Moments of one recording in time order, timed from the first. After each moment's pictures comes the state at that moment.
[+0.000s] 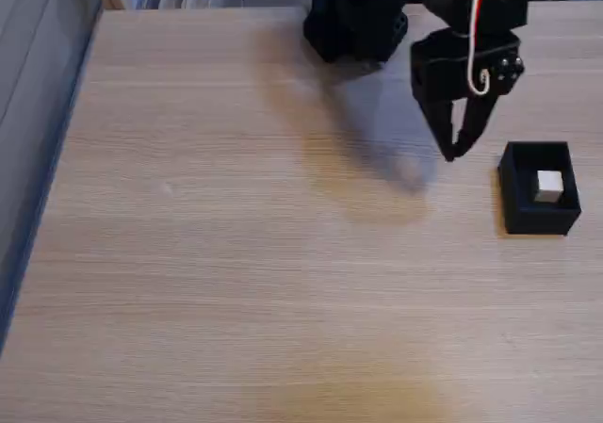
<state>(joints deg) -17.4 115.0 110.1 66.2 -86.0</state>
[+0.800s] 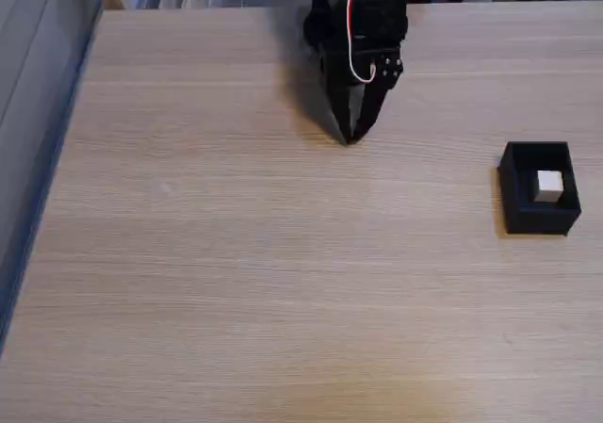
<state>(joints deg) 0.9 177.0 176.8 57.9 -100.6</state>
